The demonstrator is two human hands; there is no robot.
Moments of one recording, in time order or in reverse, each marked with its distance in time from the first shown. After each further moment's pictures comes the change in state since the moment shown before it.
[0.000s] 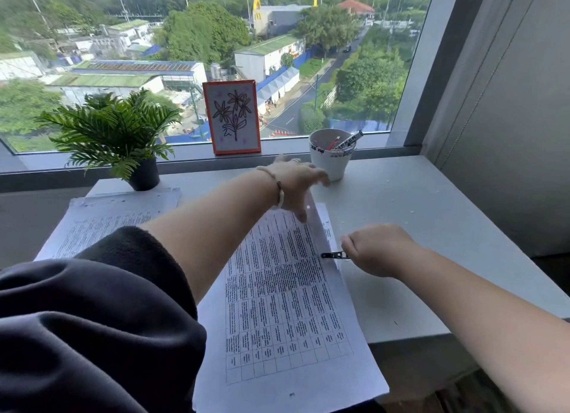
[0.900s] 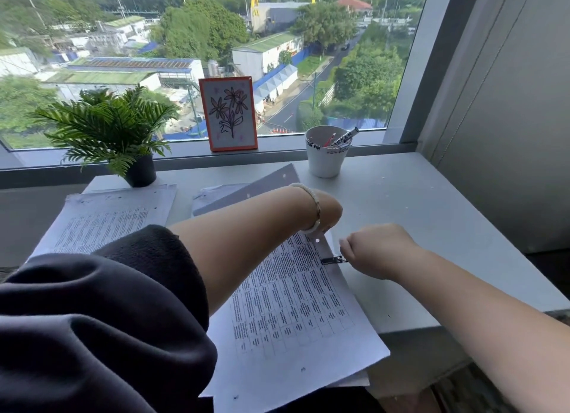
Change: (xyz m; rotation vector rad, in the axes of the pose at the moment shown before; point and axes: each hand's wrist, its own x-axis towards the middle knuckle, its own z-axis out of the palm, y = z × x) left_hand 0.000 0.071 0.001 0.260 -0.342 0.148; right_hand -0.015 -0.005 -0.003 -0.108 -0.014 0.023
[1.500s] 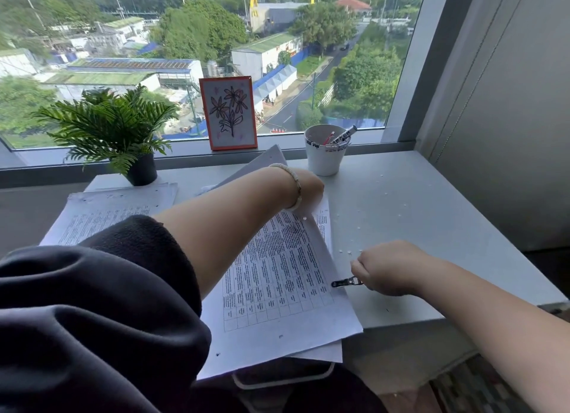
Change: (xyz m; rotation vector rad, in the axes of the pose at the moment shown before) left_hand -0.016 -0.034 0.001 -0.014 0.115 -0.057; right_hand -0.030 0.003 0.003 0.053 -0.264 -0.058
